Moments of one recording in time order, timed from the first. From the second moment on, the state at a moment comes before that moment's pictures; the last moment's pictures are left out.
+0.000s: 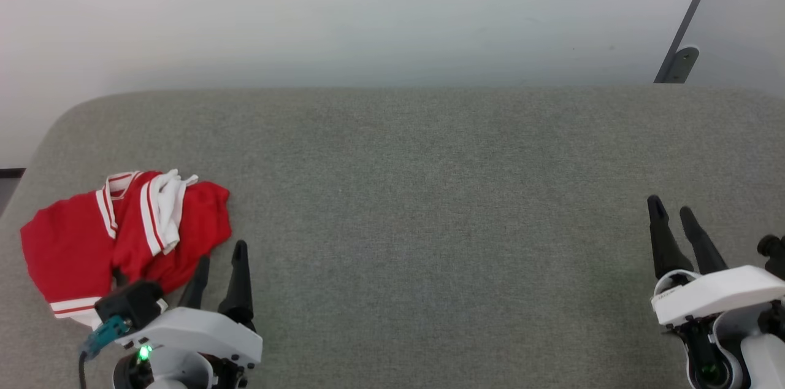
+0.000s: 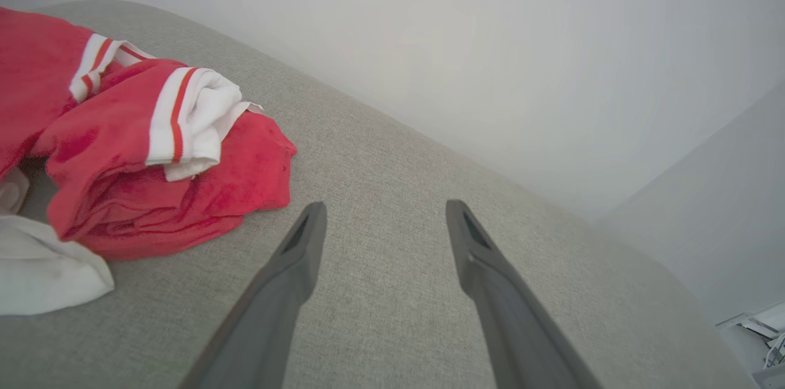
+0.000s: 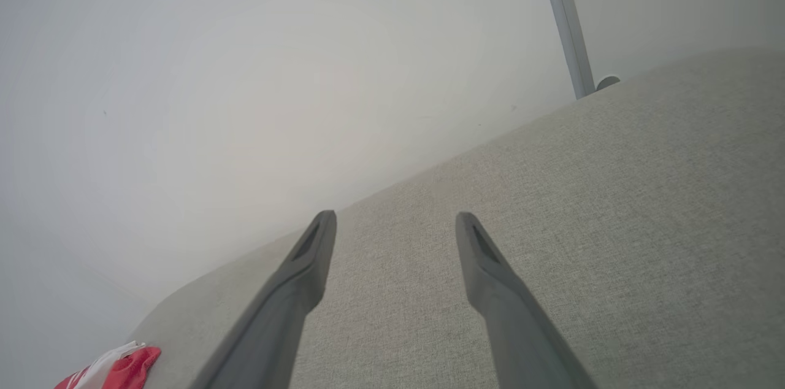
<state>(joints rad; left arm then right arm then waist) -0.13 0.16 -0.06 0.25 -0.68 0.04 -0.09 -0.24 -0.16 0.00 0.34 0.72 0.13 -0.09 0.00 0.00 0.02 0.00</state>
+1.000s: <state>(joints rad) -0.16 0.20 -0.11 0.24 -0.42 0.08 -0.17 -0.32 -0.19 0.03 0.40 0.46 0.13 -0.17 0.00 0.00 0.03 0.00</state>
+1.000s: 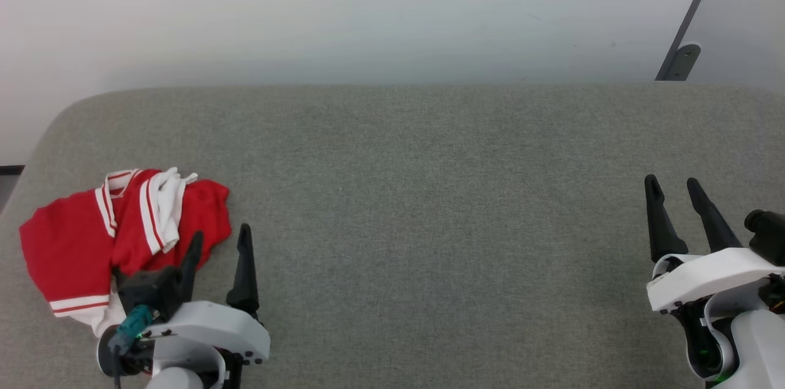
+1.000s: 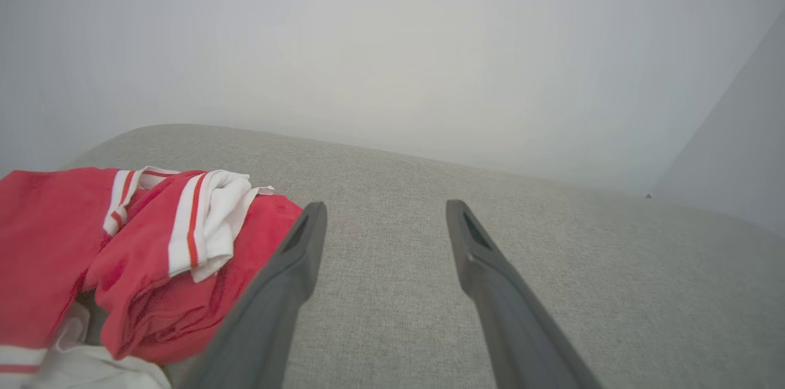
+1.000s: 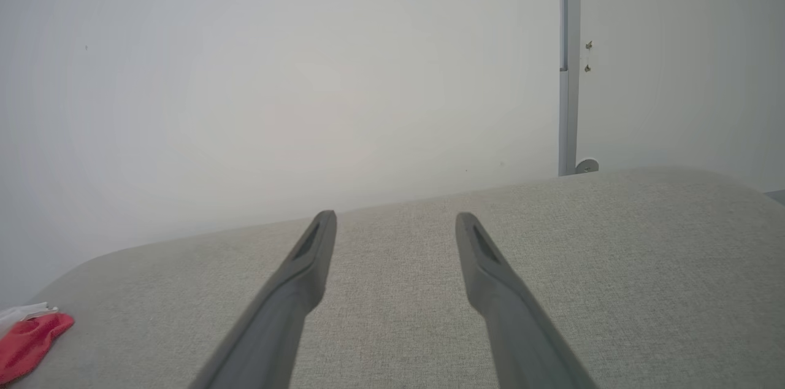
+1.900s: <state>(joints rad) -0.15 0.16 -0.06 0.26 -0.21 0.01 -0.23 -0.33 -0.20 0.02 0.39 0.35 0.13 -0.23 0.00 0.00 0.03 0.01</state>
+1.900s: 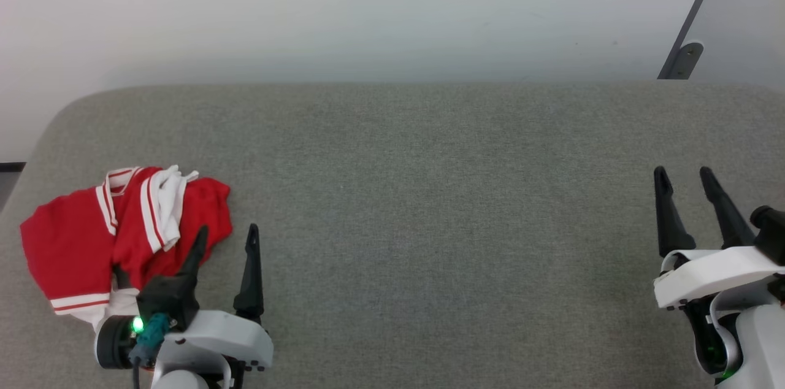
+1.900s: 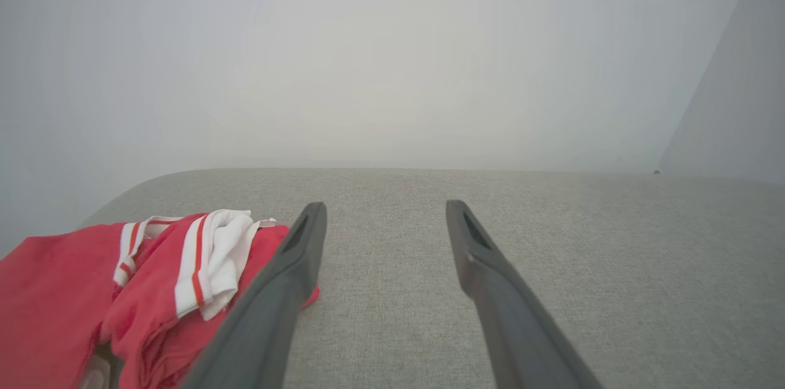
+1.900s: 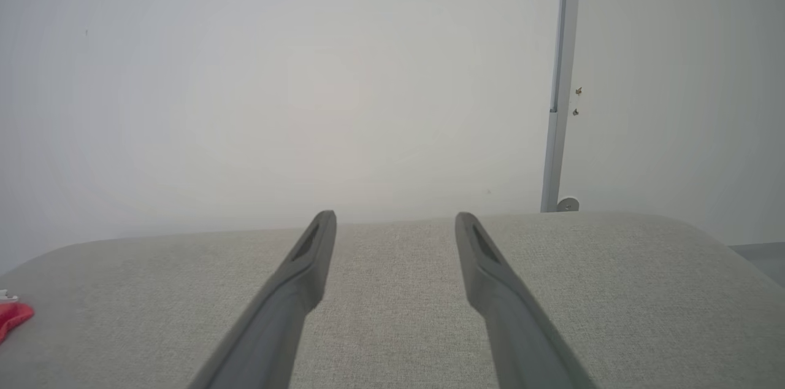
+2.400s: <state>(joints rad) -0.15 0.13 -0.04 0.28 -0.09 -0.04 -0.26 -0.33 -0.20 -0.02 0.38 0.28 0.13 -0.26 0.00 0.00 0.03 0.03</state>
